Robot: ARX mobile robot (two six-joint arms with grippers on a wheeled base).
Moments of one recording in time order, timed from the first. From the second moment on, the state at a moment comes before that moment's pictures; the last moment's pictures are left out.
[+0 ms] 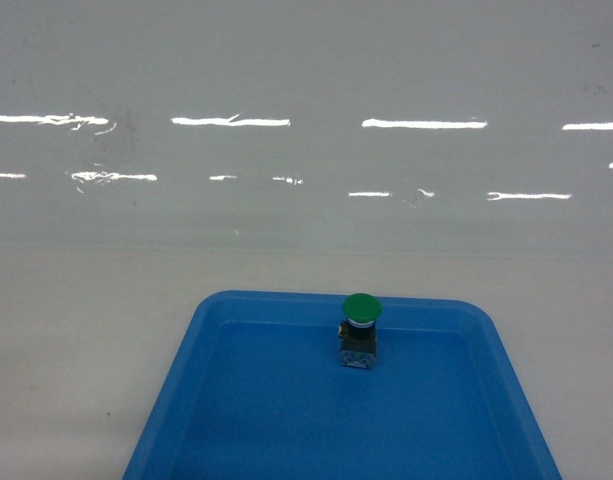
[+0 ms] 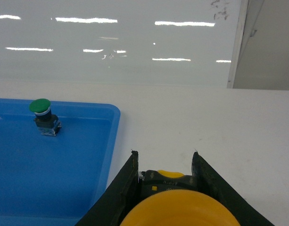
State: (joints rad) left arm -0.26 0.94 0.28 0.53 -0.24 -0.03; right arm 0.12 0.12 0.07 -0.22 0.12 0.03
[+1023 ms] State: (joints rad) left arm -0.26 0.84 0.23 0.40 -0.27 -0.06; right arm 0.12 0.12 0.07 -0.22 0.12 0.03
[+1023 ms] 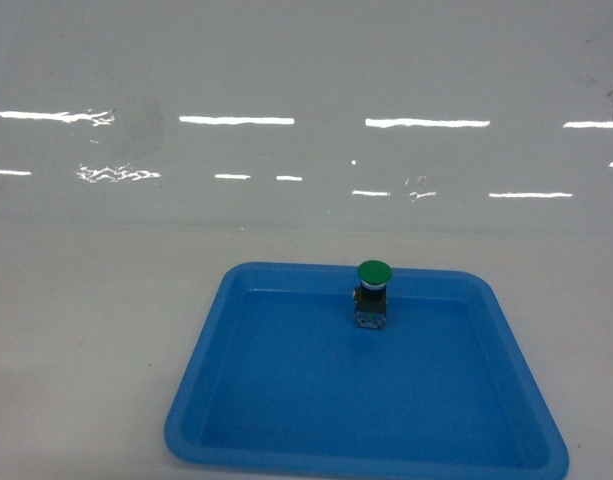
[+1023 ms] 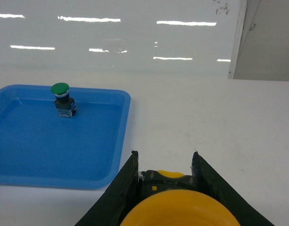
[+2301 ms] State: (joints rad) left arm -0.26 0.84 0.23 0.40 -0.27 -0.05; right arm 0.12 0.12 0.07 -0.22 0.12 0.03
